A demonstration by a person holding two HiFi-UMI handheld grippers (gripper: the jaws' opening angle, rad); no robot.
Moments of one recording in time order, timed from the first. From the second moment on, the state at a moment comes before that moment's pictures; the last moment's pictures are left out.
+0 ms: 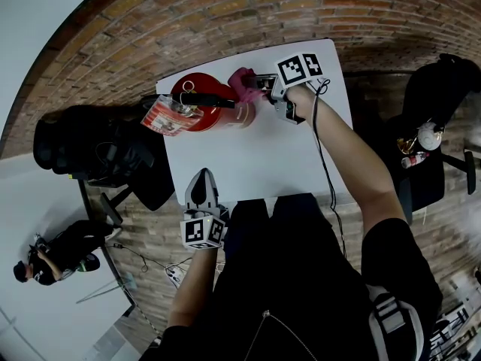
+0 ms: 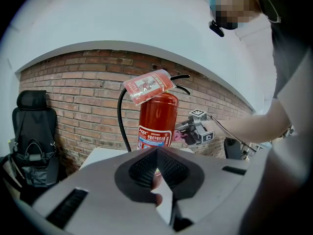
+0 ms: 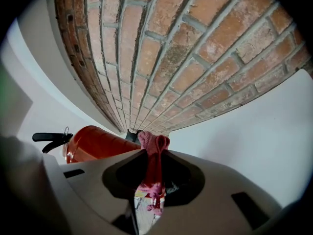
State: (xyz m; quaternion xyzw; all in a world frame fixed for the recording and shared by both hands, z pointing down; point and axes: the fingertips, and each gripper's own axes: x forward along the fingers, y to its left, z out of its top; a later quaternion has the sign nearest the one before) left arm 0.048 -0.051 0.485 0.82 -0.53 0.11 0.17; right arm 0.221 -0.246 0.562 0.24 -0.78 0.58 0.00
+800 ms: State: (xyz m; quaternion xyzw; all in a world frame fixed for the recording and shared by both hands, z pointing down) left arm 0.035 -0.057 0.496 0.81 -0.54 0.12 0.18; right arm 0.218 -0.250 0.654 0.26 -0.76 0.60 0.03
